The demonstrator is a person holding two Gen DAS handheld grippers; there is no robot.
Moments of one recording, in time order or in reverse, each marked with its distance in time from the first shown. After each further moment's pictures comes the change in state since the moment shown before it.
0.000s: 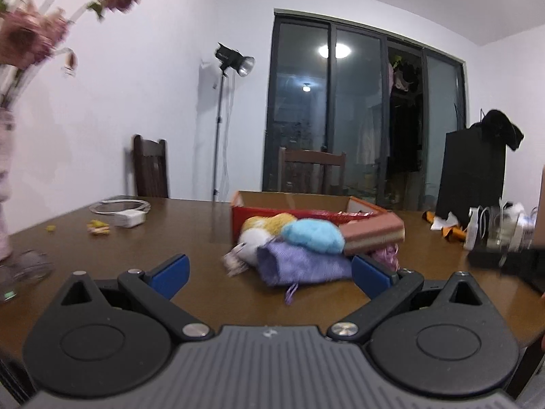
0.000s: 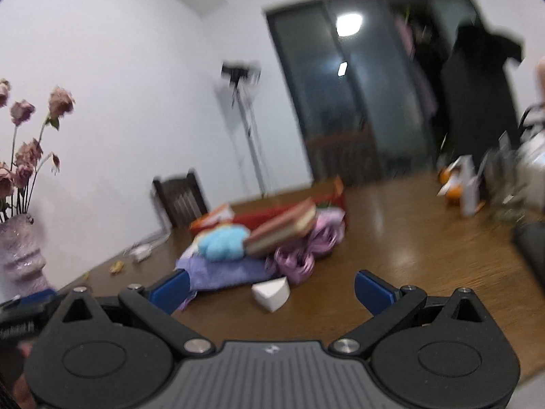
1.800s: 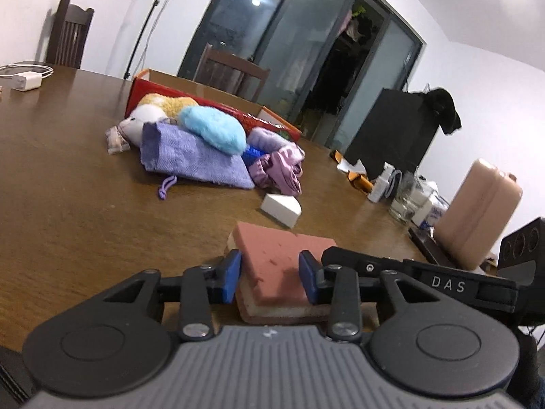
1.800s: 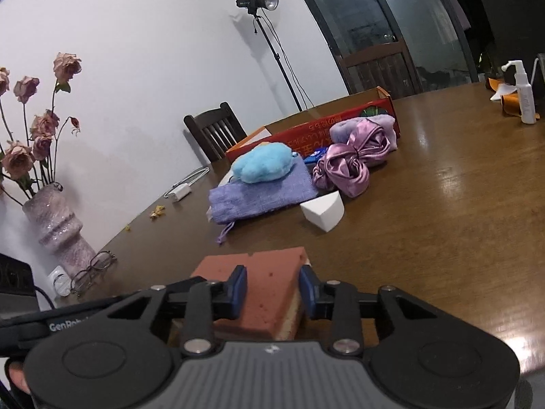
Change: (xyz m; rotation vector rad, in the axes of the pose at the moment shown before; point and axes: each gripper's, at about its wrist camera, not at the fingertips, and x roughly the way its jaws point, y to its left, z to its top) left arm 0.049 -0.008 -0.040 -0.251 0.335 -0.375; right arm 0.038 0.006 -0.032 0.106 0.245 0.163
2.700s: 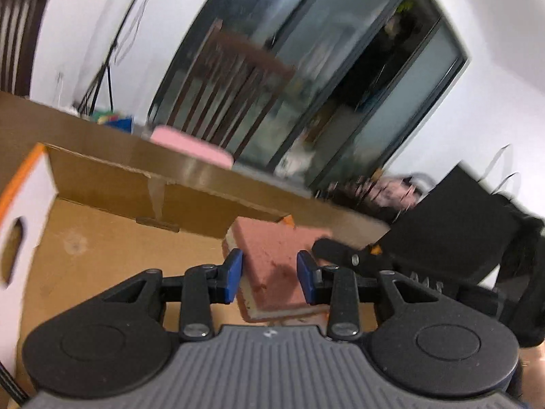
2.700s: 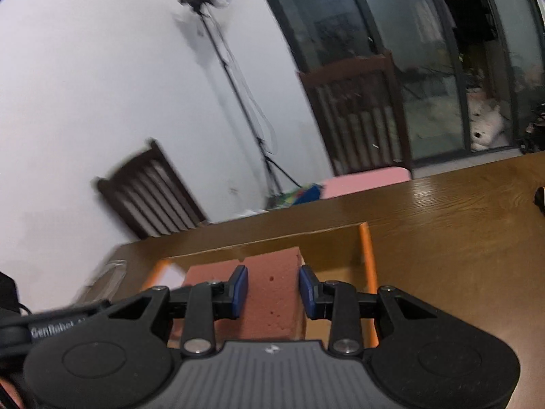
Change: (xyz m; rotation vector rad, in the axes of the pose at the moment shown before) left arm 0.326 0.053 0.312 -0.148 0.166 -0.018; right arm 0.262 -0.112 0.349 0.031 0.065 -0.175
